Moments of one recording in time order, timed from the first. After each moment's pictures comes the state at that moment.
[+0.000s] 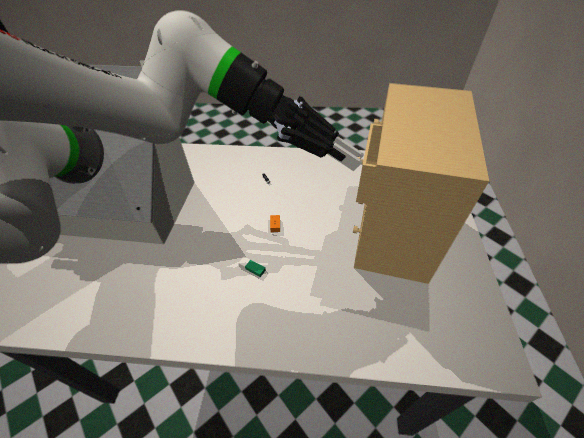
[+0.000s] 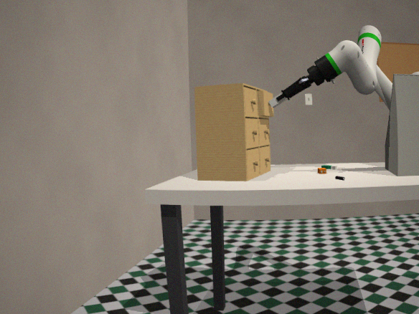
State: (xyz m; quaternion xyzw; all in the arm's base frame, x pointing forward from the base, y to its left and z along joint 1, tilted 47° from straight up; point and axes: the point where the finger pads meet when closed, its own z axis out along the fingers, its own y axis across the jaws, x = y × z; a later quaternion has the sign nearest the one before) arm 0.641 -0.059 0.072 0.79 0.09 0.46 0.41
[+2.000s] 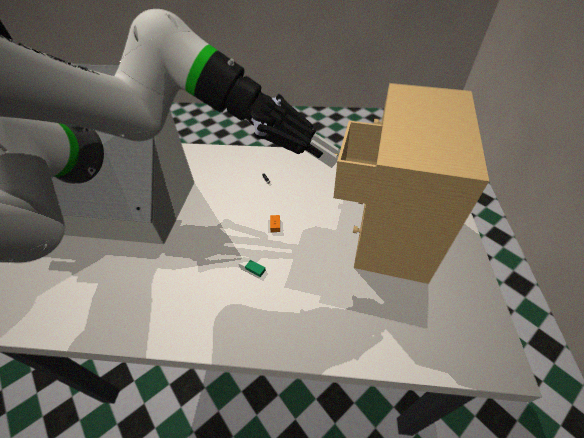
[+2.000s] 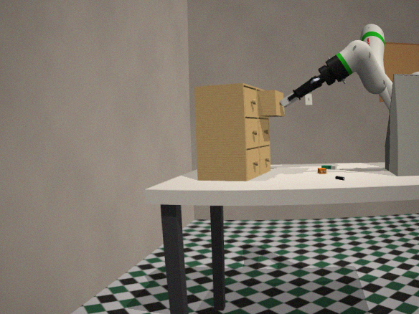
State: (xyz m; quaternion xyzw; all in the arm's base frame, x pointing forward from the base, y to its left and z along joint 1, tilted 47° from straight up) arm 0.597 -0.049 0.068 0.79 0.09 0.46 0.41
